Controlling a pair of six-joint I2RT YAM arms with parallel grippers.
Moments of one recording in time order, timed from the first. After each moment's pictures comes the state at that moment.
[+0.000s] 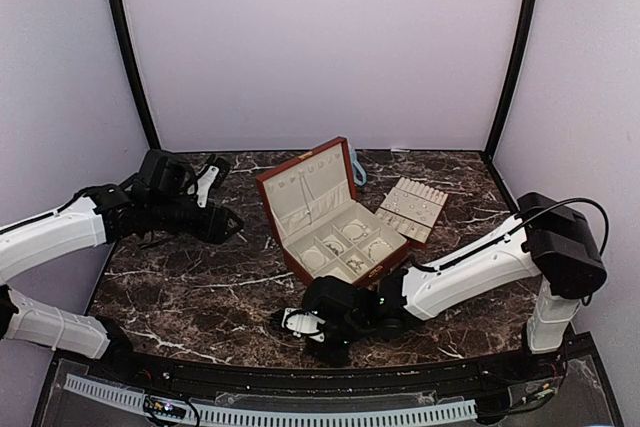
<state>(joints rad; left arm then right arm) -0.60 1.14 0.86 -0.43 0.09 -0.15 1.37 1.87 1.04 -0.16 -0.05 -0.07</state>
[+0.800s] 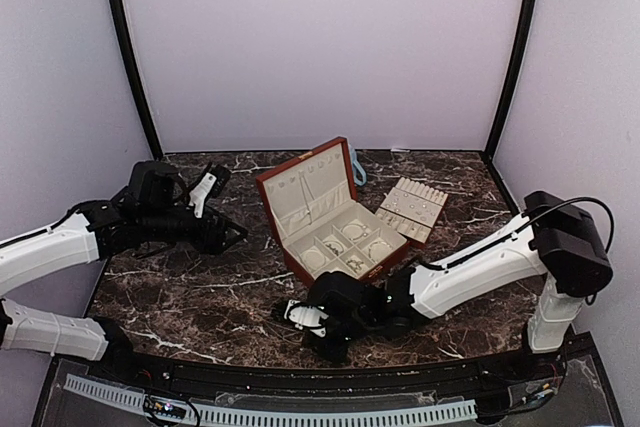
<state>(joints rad) -0.61 1.06 0.75 -0.32 0.21 -0.09 1.36 1.85 1.01 -0.09 -0.05 -0.02</state>
